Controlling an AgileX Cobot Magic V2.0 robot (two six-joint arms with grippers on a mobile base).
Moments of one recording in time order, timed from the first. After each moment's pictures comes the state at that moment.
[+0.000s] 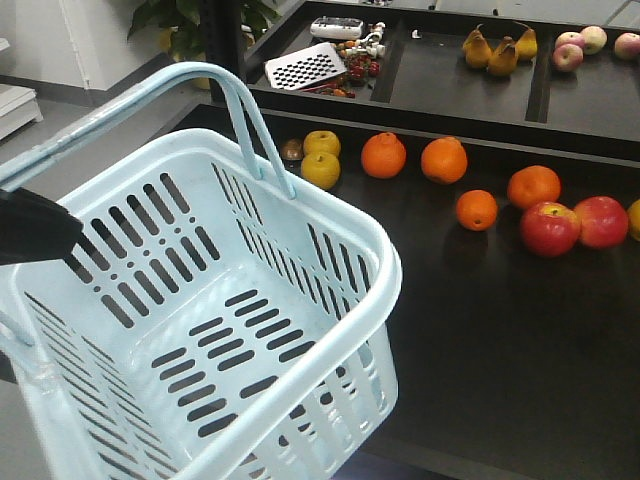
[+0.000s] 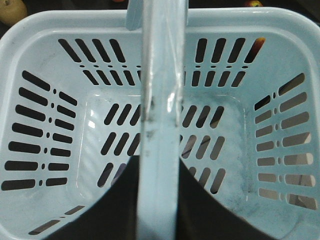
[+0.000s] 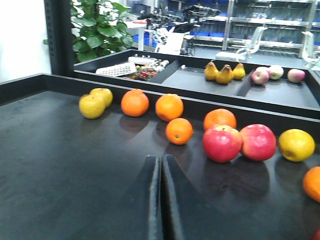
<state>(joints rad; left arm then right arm) -0.36 1.04 -1.42 -0.44 1.30 0.36 0.04 -0.01 0.03 0.00 0.12 -0.10</state>
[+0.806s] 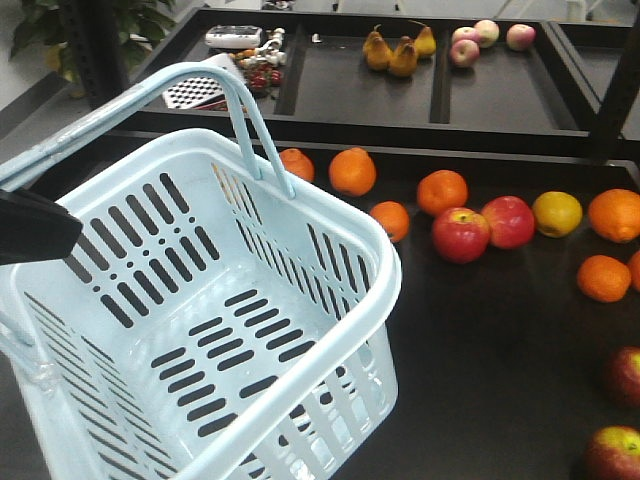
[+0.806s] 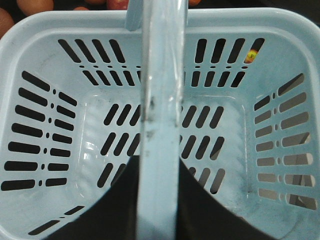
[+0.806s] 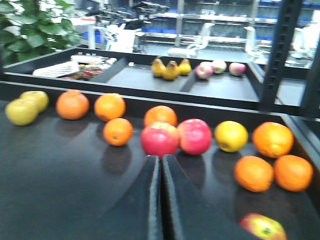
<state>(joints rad) -0.36 1.04 -1.42 -0.44 1.30 0.36 0.04 -0.01 0.03 0.00 0.12 -0.10</state>
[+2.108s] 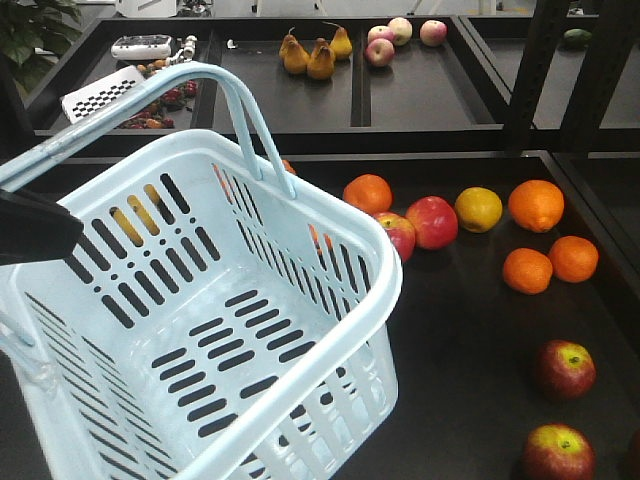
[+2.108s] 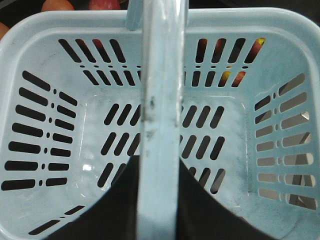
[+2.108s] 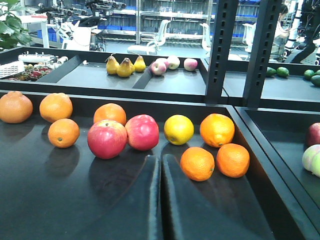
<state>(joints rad) -0.36 1.04 -1.42 -0.44 1.30 0.36 0.04 -0.01 0.03 0.00 0.12 -0.10</state>
